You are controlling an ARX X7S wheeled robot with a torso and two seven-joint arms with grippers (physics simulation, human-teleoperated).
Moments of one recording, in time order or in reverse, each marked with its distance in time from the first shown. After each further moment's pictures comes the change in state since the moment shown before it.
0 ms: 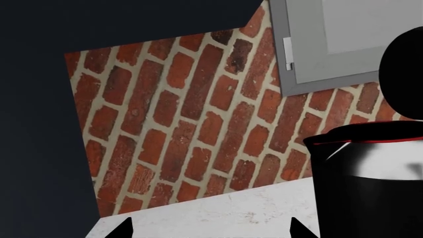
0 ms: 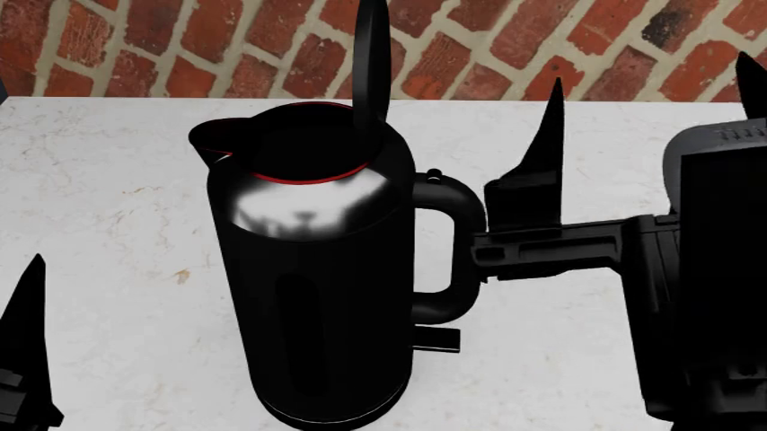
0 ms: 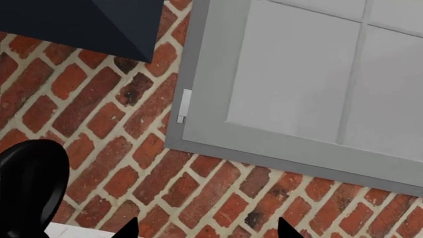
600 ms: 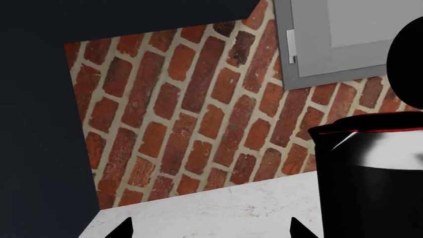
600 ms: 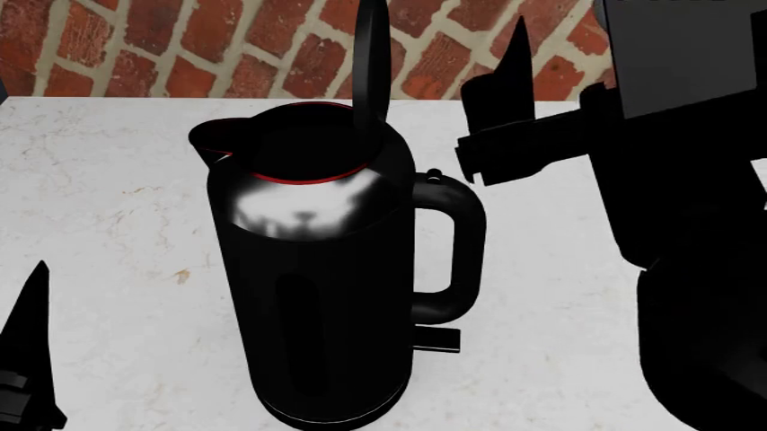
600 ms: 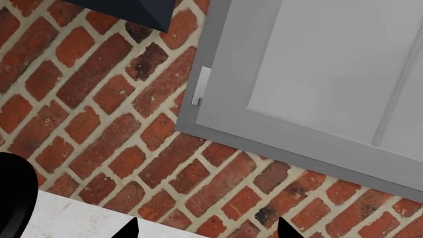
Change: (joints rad) left arm 0.025 0.000 0.018 -0.033 0.024 0.038 0.011; right arm 0.312 -0.150 -0.152 0.336 -0.046 0.185 -0.219
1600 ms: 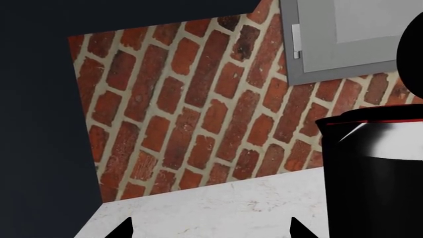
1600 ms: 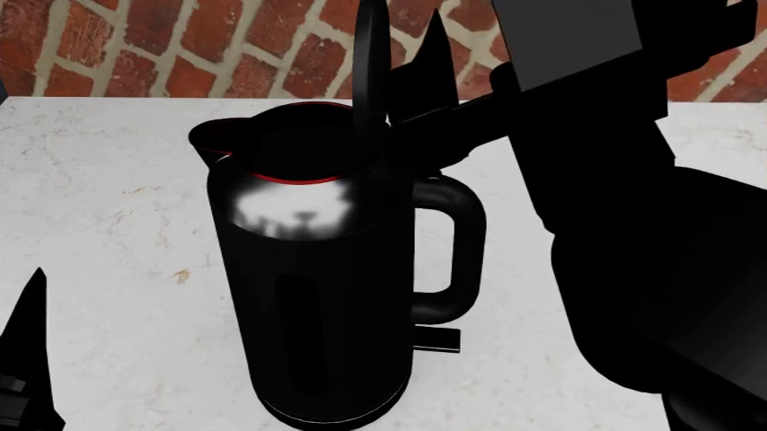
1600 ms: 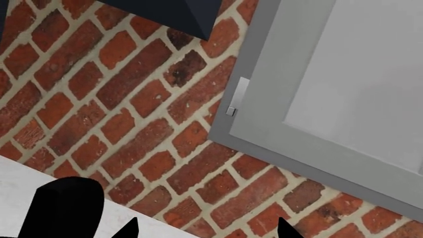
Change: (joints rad) left arm 0.041 -0.004 0.008 -0.029 0.028 0.054 0.010; right arm 0.105 -0.116 -0.091 0.058 -0.039 0.052 -0.050
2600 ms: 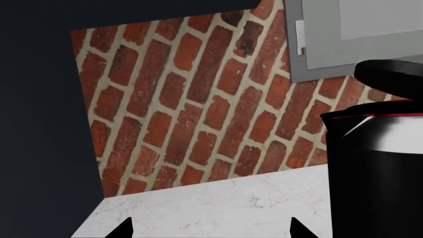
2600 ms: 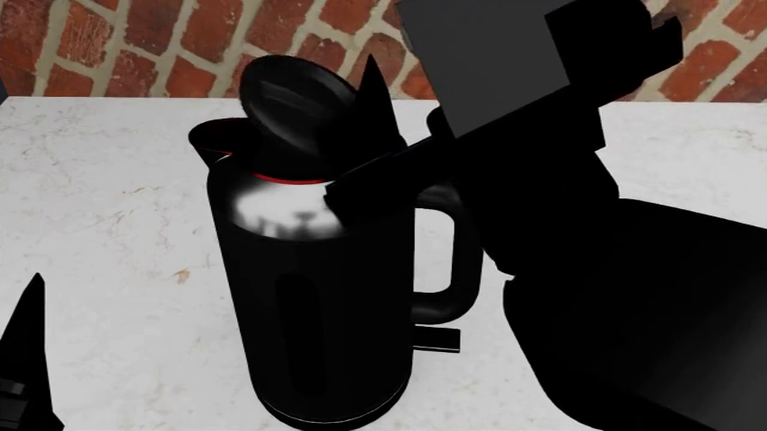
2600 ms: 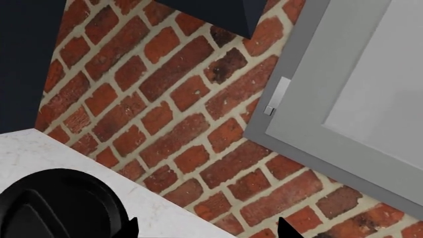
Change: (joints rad) left arm 0.024 -0.003 0.005 -0.017 0.010 0.032 0.000; right arm 0.014 -0.028 -0.027 -0.064 0.081 0.052 0.016
